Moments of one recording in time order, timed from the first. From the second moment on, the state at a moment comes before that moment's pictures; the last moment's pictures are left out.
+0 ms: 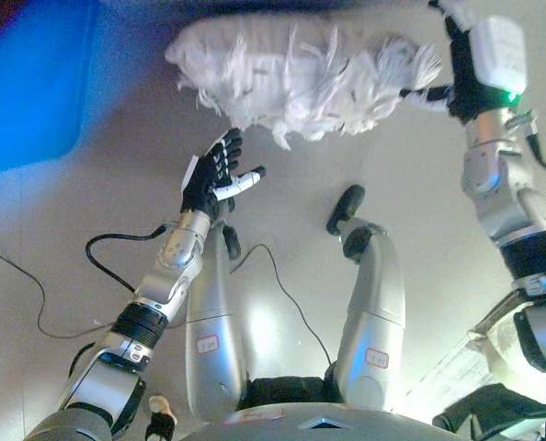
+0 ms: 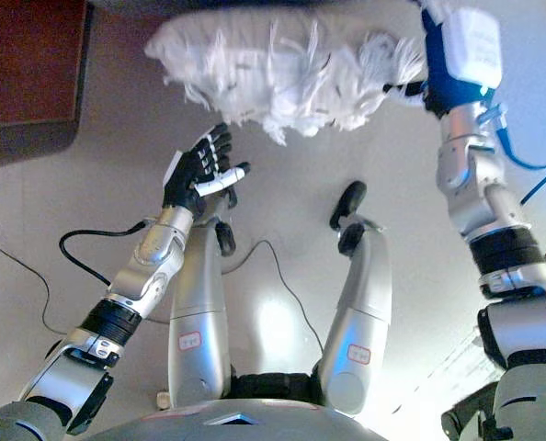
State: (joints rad) left arm -0.37 0.45 -0.38 0.29 -0.49 -0.17 0.17; right arm -0.78 -0.81 0.33 0.47 -0.45 -0.01 -0.37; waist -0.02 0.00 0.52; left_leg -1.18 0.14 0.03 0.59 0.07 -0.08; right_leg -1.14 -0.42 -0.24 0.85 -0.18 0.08
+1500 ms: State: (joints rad) left arm -0.36 0.42 -0.25 0.27 -0.50 -0.20 0.28; right arm -0.68 -0.69 0.34 0.31 -0.14 0.01 -0.26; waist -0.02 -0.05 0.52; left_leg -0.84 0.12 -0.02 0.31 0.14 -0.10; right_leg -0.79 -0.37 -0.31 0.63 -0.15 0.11
